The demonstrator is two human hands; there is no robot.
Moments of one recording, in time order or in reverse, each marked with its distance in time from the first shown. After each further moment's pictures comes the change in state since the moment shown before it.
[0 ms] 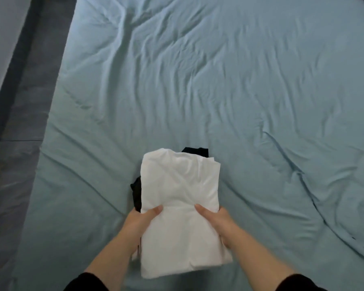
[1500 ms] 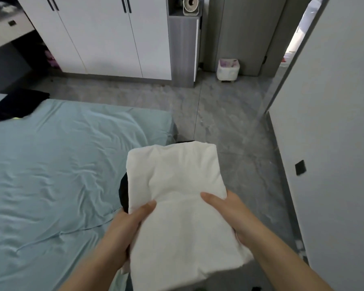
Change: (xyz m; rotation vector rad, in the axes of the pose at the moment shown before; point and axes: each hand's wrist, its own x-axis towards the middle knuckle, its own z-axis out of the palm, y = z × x) left_hand -0.547 -0.165 0.417 0.949 -0.932 0.509; right_hand -0.523 0.312 -0.450 1.121 0.730 -0.474
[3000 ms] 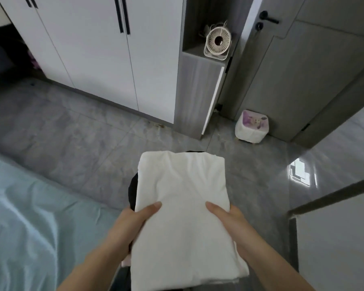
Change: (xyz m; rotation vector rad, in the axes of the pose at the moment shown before) left_hand 0.704 0.447 0.299 -0.070 0.028 -0.089; right_hand 0.786 -0.447 -0.123 -0.128 -0.029 0.054
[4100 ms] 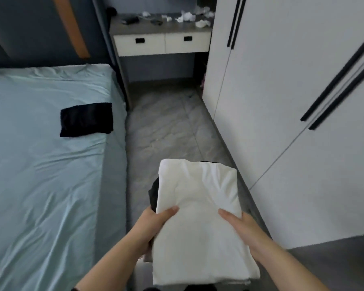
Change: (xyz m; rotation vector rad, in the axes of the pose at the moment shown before) left_hand 0.368 0.332 -0.214 -0.578 0.643 0.086; right_hand 0.539 -0.334 0.424 -0.596 -0.840 0.109
